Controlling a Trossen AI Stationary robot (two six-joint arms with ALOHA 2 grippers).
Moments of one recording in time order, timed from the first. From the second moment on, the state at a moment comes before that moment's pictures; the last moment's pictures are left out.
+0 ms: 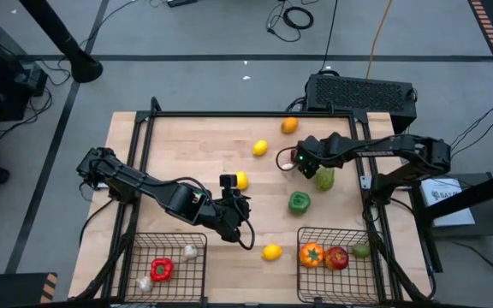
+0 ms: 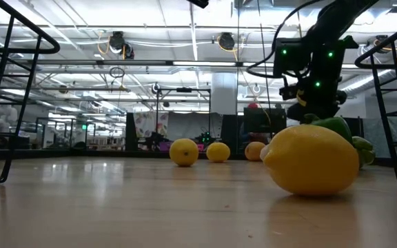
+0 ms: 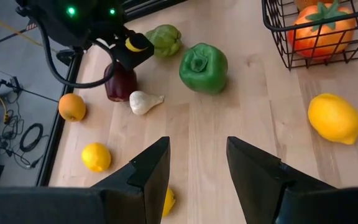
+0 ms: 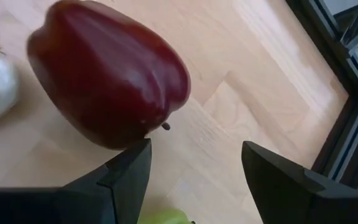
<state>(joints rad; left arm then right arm) -0.39 1.71 1.57 -0.72 -0.55 -0.04 -0.30 1.43 0.81 -0.80 0.51 0.50</state>
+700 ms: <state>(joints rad) -0.39 1.71 1.57 -0.72 -0.55 -0.04 -0.30 1.43 0.81 -0.80 0.40 0.53</state>
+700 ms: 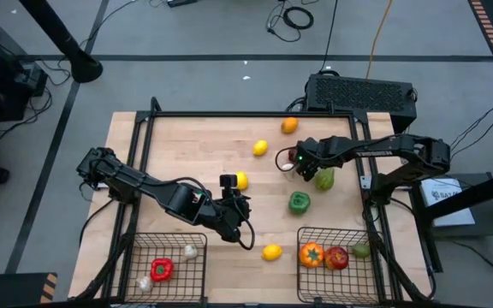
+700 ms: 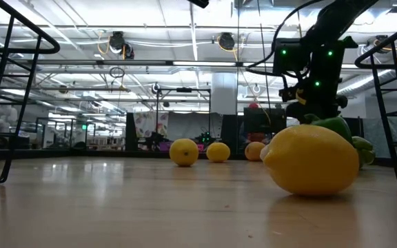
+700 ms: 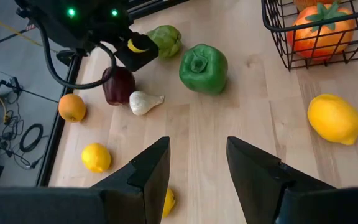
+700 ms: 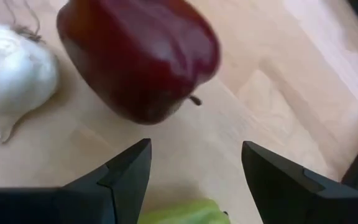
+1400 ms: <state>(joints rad) -0.39 1.71 1.57 -0.72 -0.55 -0.02 -0.36 1.45 0.81 -0.72 0.49 0.56</state>
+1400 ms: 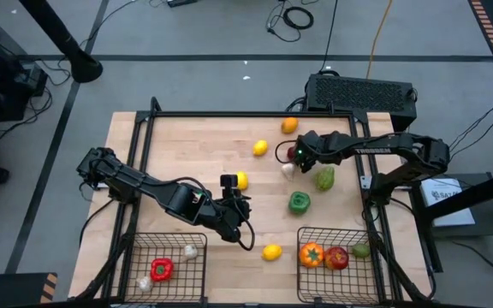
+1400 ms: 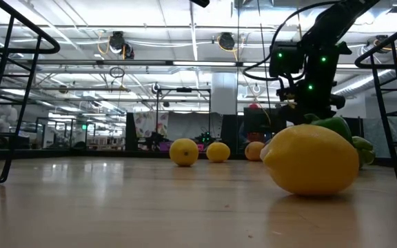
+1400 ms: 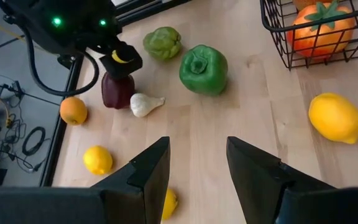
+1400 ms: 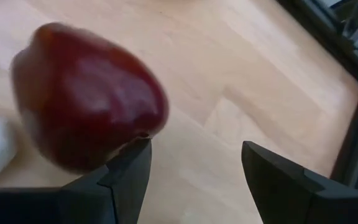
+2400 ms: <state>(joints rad) -0.30 1.72 1.56 -0.70 -0.63 -0.05 -0.30 1.45 0.81 -0.71 0.38 0.59</state>
